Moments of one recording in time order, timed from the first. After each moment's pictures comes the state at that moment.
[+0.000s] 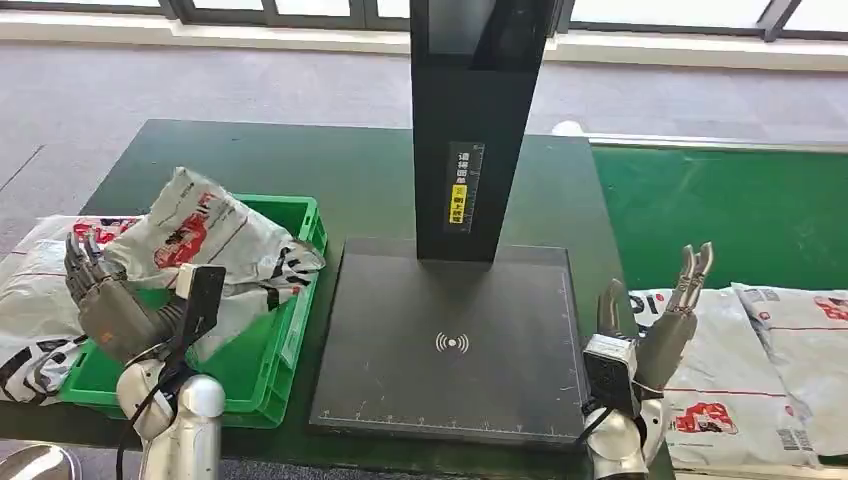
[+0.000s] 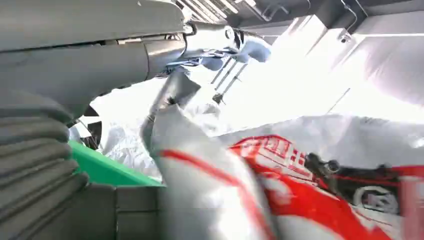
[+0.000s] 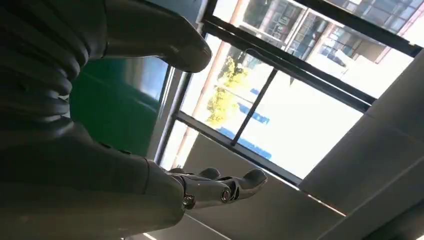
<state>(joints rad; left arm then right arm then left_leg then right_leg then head) -0.17 -0.31 0.39 -1.38 -1.25 0.70 -0.29 -0.07 0.17 -0.03 -1.41 0.39 -0.68 -0.70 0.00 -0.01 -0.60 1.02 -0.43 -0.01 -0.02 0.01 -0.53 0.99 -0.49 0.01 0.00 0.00</state>
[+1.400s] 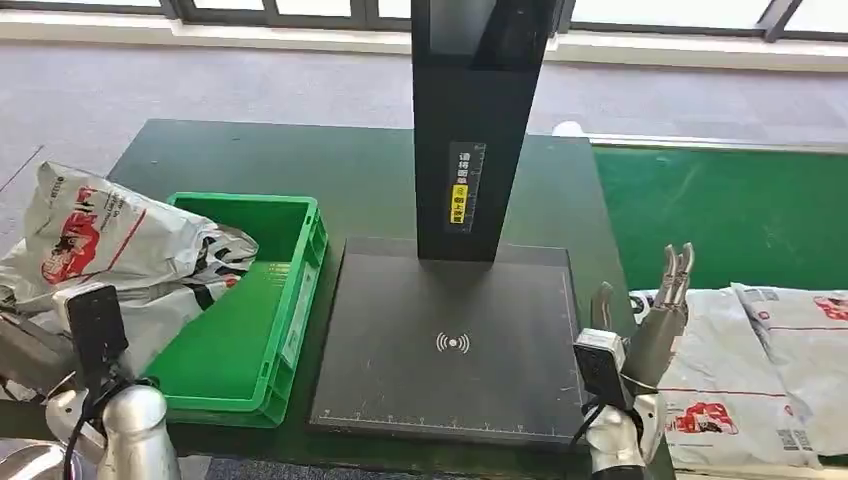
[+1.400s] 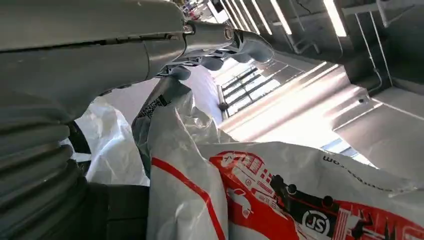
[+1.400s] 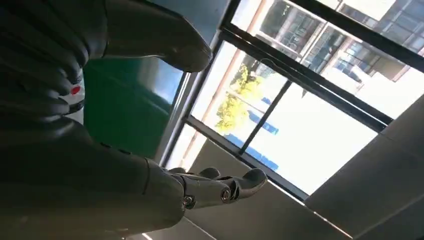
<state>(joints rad) -0.14 -0.31 0.52 -1.59 -0.85 0.70 -0.51 -0.10 0.18 -0.09 -1.31 0.46 -0.64 -0.70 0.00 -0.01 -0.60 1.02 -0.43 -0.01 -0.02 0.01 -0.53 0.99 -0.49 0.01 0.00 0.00</state>
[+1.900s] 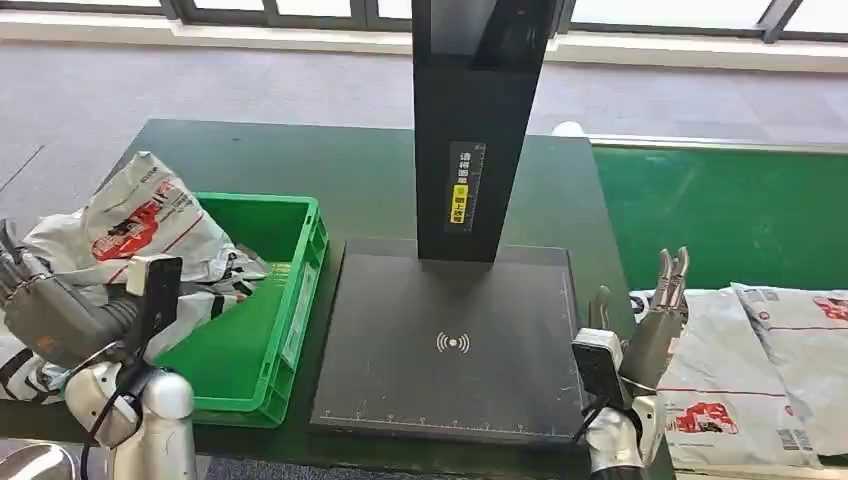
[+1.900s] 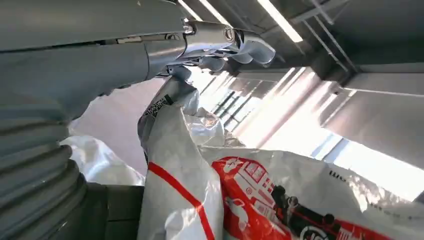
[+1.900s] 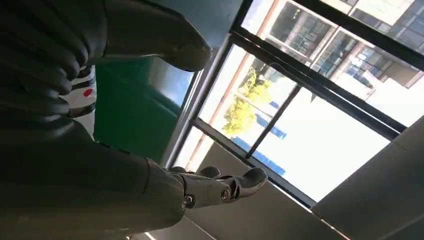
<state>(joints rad) -0.15 -0.31 0.40 -1.56 -1.34 0.70 -0.24 -0.11 0.20 -0.14 -1.29 0.49 -0.61 -0.70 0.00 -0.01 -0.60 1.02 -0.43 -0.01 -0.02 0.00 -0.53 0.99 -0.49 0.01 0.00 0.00</state>
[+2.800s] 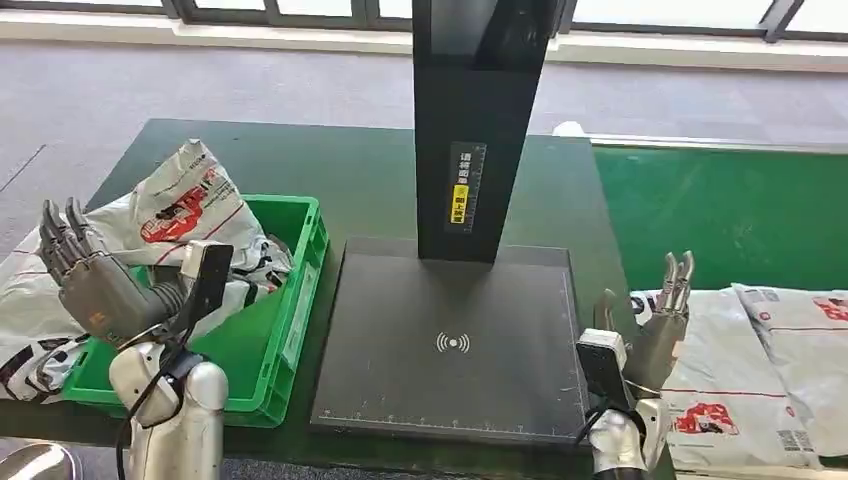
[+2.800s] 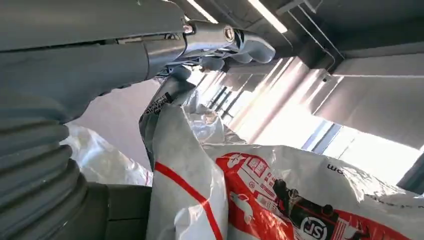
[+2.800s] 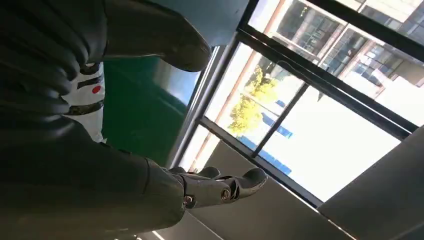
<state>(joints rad) -0.17 -0.31 0.29 -1.50 -1.49 0.70 -0.09 -0.10 0.22 -0.18 -1.29 0.51 -0.59 -0.70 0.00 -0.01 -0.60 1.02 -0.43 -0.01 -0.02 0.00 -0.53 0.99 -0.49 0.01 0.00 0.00</state>
